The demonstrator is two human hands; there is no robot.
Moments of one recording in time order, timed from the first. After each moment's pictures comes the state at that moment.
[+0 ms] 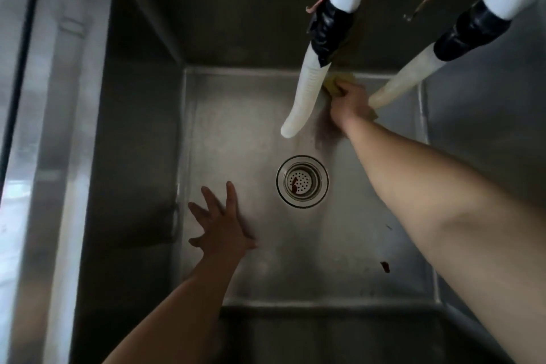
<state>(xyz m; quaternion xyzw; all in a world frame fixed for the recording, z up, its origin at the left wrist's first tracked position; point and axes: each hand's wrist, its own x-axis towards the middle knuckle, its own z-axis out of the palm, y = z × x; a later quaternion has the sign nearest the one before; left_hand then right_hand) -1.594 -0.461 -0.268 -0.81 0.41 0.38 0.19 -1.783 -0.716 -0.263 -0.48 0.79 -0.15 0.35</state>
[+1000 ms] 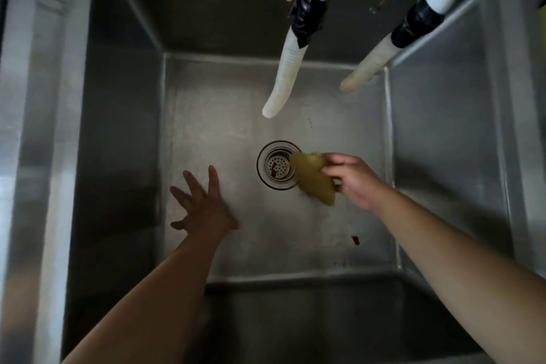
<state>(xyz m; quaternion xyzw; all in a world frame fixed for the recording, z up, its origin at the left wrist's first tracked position) -1.592 -0.461 -0.252 -0.79 0.41 0.42 0.18 -1.858 -0.568 -0.216 -0.32 0.65 -0.13 0.67</state>
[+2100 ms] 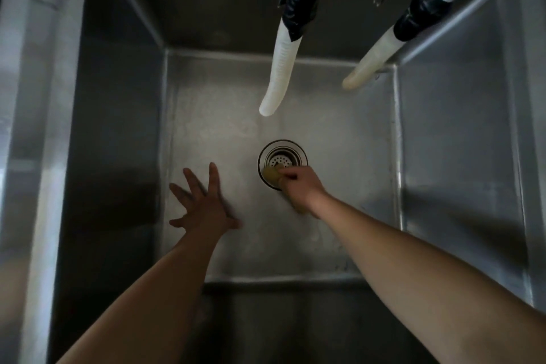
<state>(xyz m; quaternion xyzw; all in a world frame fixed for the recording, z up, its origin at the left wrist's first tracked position) -1.596 -0.464 -0.252 -0.80 0.39 0.42 0.18 -1.782 -0.541 -0.268 -0.50 0.68 0.02 0.54</state>
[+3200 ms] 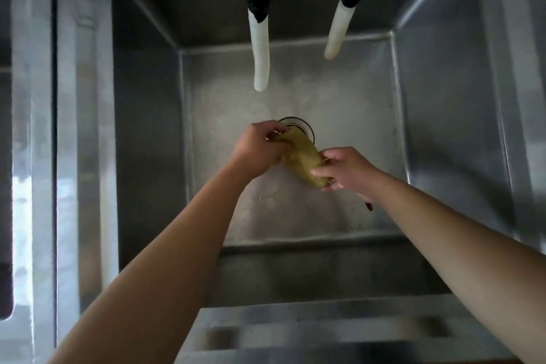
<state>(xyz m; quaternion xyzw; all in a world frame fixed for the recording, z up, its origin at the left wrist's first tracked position) -1.644 -0.523 -0.151 -0.70 0.43 0.54 -0.20 -1.845 -0.518 -0.166 -0.39 0.61 -0.03 0.69</state>
